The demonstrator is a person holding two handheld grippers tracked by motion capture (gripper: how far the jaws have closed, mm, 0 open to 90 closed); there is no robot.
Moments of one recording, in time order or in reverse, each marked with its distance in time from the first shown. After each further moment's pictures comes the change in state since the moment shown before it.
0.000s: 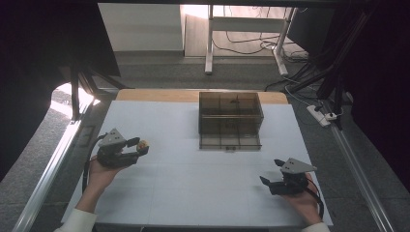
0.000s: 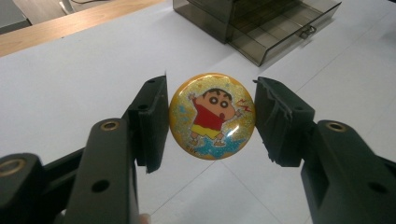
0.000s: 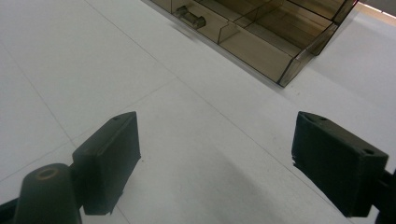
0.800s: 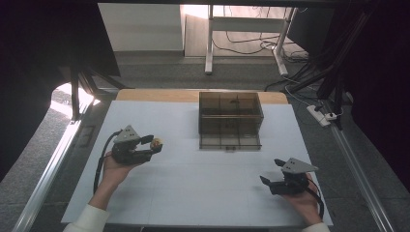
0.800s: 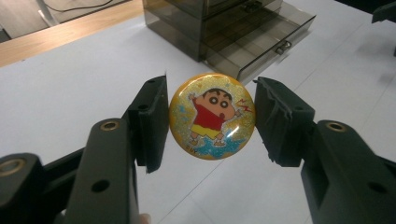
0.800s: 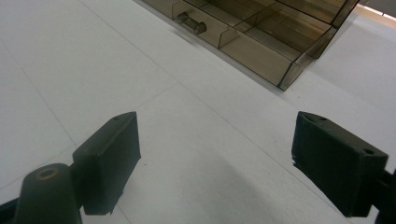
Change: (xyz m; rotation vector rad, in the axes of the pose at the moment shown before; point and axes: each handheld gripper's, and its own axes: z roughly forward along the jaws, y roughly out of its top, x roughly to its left) left arm -0.024 0.025 0.026 -0.013 -0.059 0.027; right arm 0.000 0.000 -0.002 -0.017 0.009 0.014
